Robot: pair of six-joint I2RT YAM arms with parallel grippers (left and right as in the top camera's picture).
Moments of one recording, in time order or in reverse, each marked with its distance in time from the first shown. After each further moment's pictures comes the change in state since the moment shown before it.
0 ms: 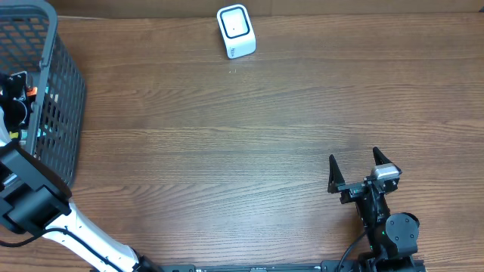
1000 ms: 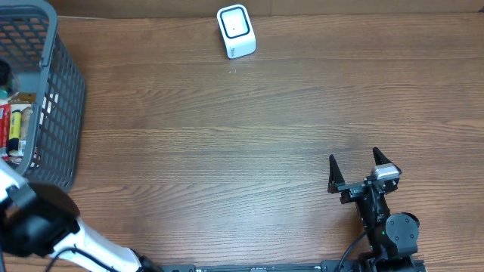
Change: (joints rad) left arm 0.000 -0.232 0.380 -0.210 -0.018 -0.209; right arm 0.000 0.000 0.000 0.000 0.000 0.000
